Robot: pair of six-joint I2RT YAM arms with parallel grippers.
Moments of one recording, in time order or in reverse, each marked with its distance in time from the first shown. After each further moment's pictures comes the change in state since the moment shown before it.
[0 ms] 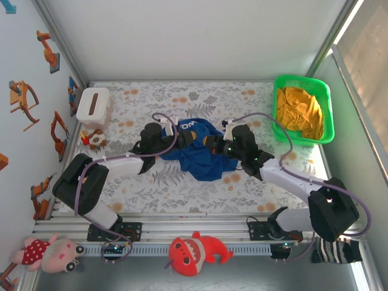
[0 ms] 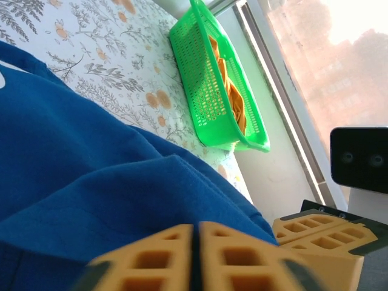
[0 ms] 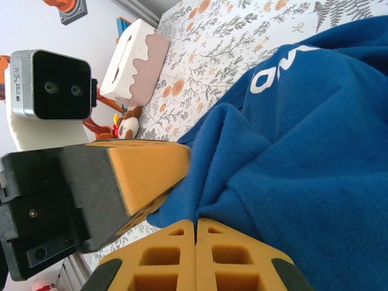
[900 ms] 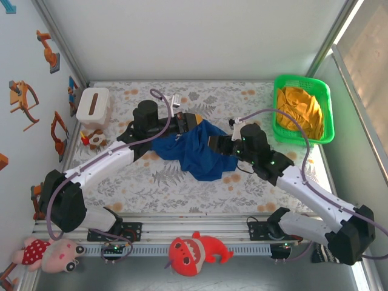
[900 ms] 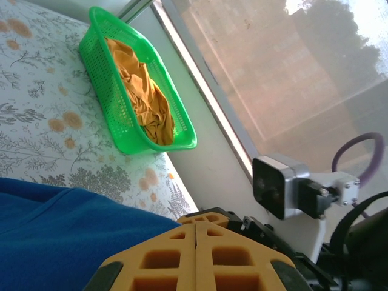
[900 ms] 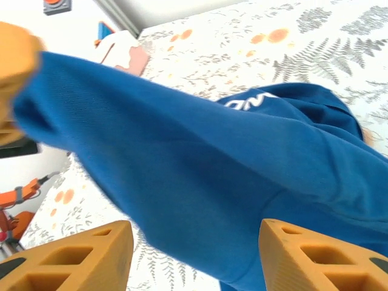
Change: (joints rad) left arm -0.024 -0.175 0.325 -0.421 0.117 0.037; right arm 0.072 -0.241 0.147 -0.426 0.203 -0.231
